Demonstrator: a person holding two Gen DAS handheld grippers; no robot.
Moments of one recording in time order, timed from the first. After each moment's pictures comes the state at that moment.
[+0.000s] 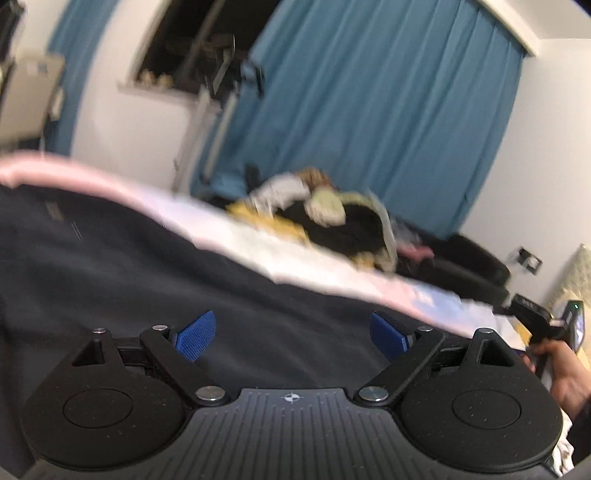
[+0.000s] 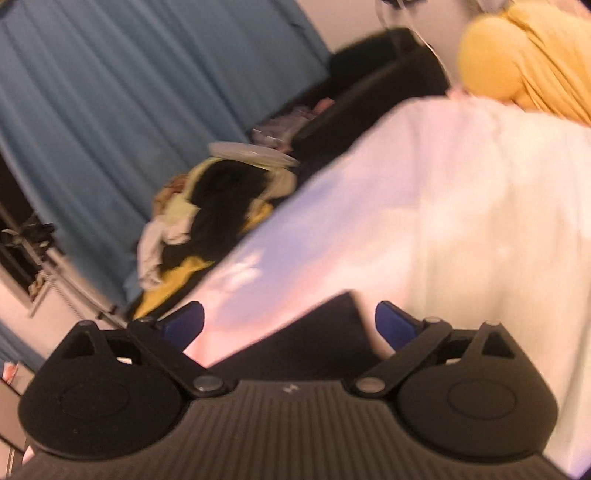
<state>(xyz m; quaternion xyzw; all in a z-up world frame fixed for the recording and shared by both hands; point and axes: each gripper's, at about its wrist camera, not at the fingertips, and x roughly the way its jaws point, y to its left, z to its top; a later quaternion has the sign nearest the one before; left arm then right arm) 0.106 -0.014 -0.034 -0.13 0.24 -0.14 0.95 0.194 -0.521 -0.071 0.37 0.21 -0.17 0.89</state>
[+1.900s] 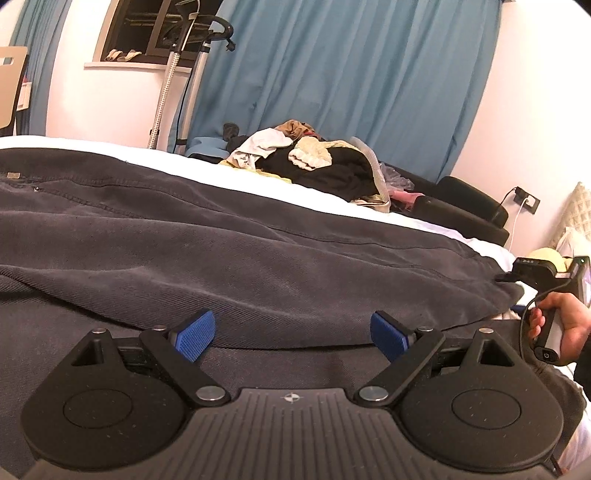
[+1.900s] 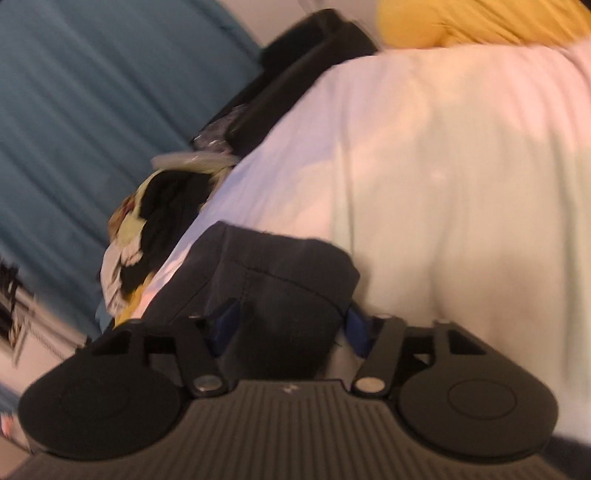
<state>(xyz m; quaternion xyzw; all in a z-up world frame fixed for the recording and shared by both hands) 0.126 -0.029 -0.087 -0.09 0.26 -0.17 0.95 0.185 -0.515 -0.123 0.41 0.20 -0.23 0.86</state>
